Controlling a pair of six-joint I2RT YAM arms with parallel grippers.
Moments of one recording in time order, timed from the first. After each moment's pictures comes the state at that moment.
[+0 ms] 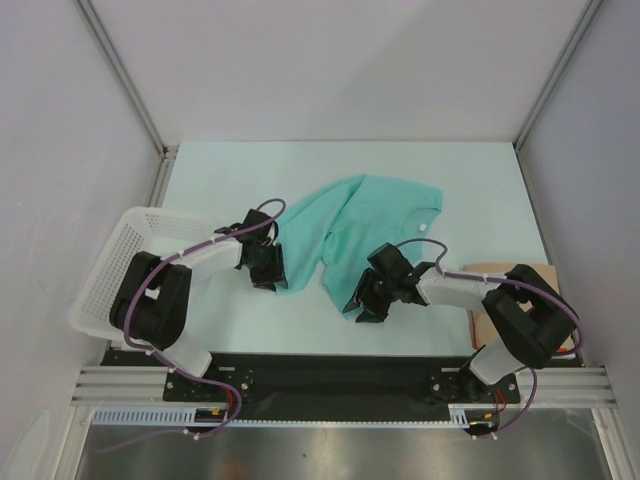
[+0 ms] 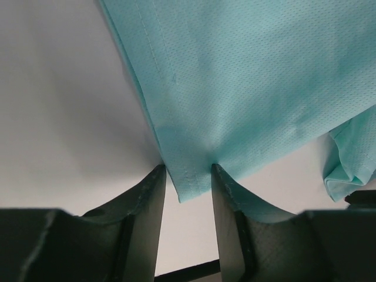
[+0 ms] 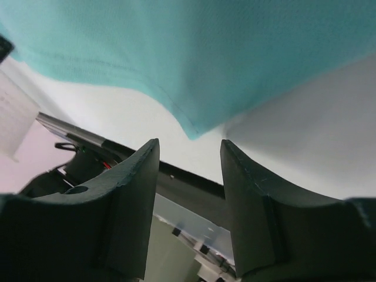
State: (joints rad) left arm -0.38 1.60 0.88 -0.53 0.17 -0.52; right arm 0.73 1.50 0.69 -0.24 -0.29 1.20
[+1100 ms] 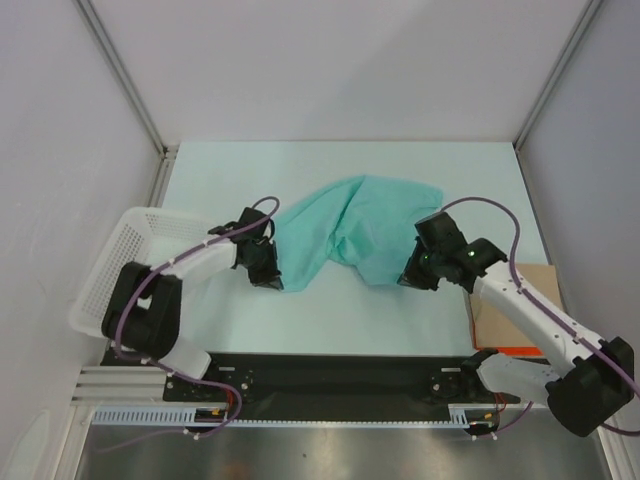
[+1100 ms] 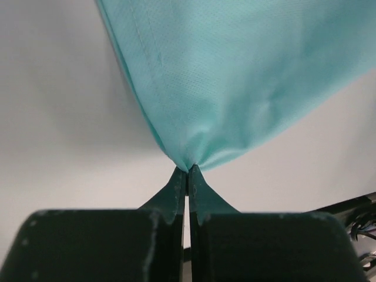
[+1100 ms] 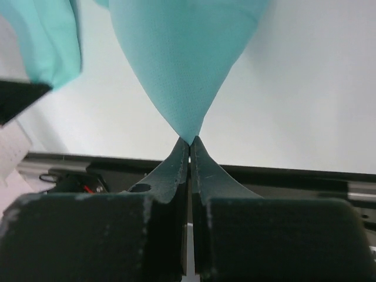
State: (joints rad) left arm -0.37 1.58 0.88 -0.56 0.22 -0.56; right arm 0.56 1.13 0.91 -0.78 -0.03 0.93
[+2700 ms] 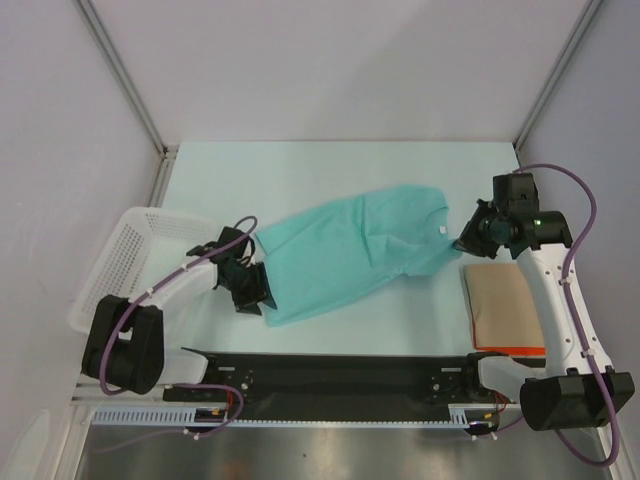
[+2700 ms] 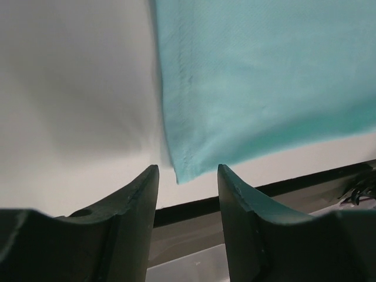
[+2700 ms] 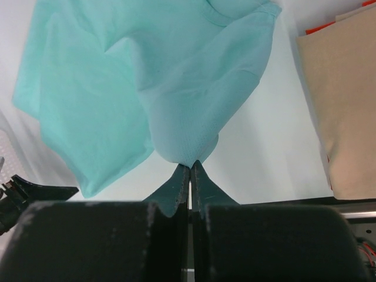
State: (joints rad) left arm -0.29 1.34 0.71 -0.70 0.29 -0.56; right arm 0.05 1.14 1.27 -1.08 -0.09 0.57
